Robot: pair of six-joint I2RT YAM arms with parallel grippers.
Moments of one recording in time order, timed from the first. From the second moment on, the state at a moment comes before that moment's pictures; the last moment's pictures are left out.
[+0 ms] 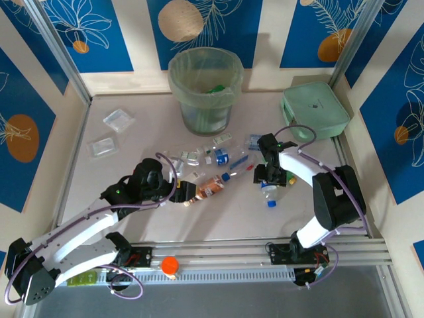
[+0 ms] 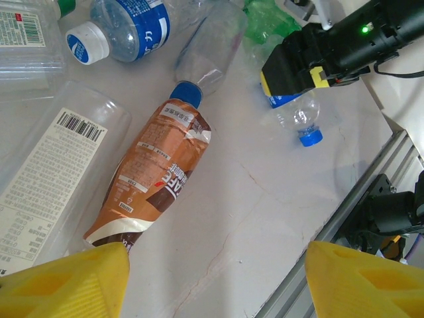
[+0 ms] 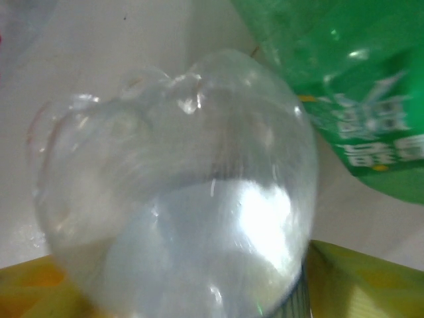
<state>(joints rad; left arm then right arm) -0.74 0.92 0.66 -0.38 0.29 -0.49 0.33 1.58 0.95 -0.85 0.05 0.47</state>
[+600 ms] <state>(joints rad) -0.74 0.90 0.66 -0.38 0.29 -0.50 0.35 1.58 0.95 -0.84 0.01 0.46</state>
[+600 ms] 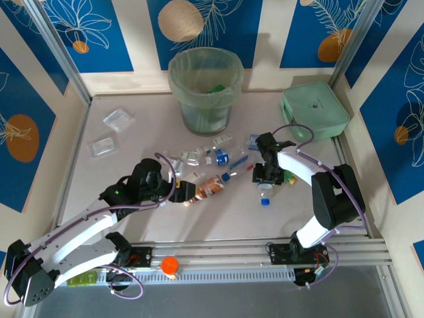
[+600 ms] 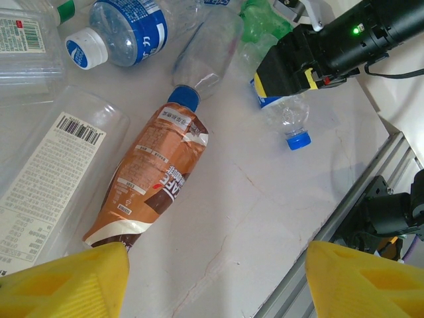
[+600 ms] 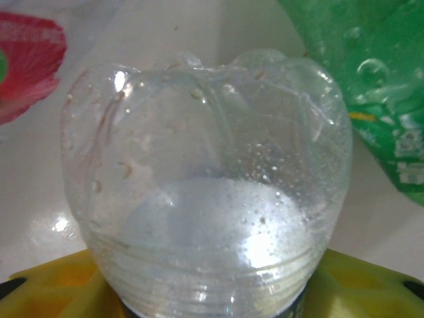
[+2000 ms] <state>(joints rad) -0.74 0.74 1.04 -0.57 -0.16 -0.18 0.55 1.56 1.96 -0.72 -0.03 0.26</state>
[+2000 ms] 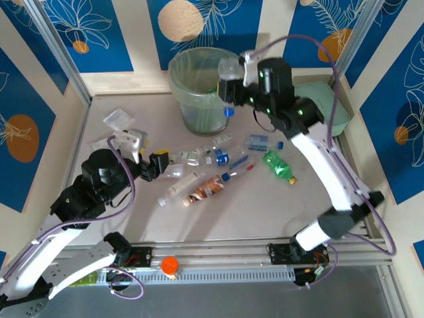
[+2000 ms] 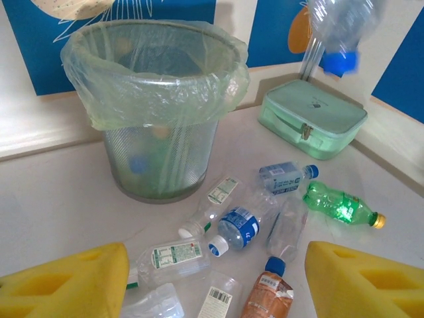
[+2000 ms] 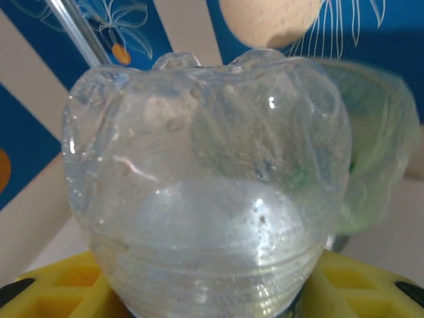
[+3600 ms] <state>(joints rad) -0.70 0.80 0.98 -0.54 -0.11 -0.19 0.41 2.39 2.67 -0.74 -0.22 0.29</state>
